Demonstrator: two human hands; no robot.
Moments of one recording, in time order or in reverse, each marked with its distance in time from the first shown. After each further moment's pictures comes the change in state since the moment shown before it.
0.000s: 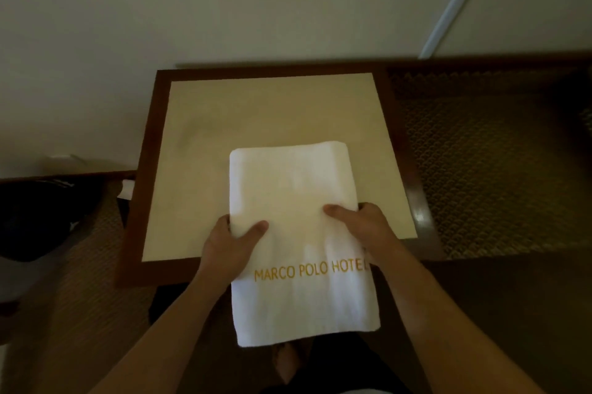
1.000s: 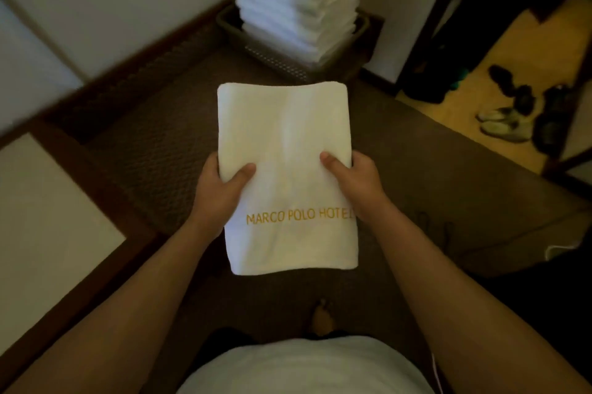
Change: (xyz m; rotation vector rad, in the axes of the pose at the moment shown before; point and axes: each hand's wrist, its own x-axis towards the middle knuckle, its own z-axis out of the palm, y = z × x) left_hand -0.296 0.165 0.382 -0.065 -0.654 0.590; right_hand -0.192 0.181 -0.458 0.496 0.686 -0.291
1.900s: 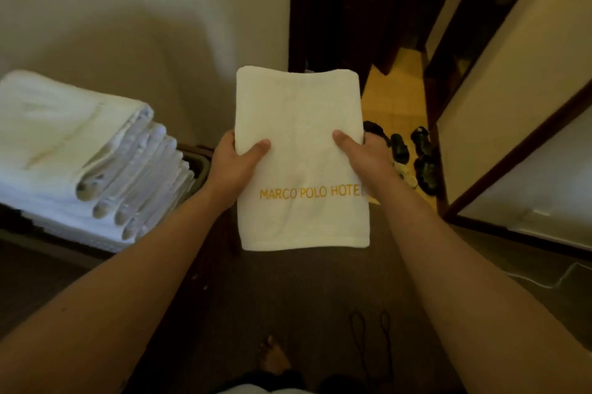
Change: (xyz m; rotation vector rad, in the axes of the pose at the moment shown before) left_hand 0.300 0.251 0.522 0.015 -0.455 0.285; right_hand 0.369 -0.211 -0.370 0.003 0.520 -0.112
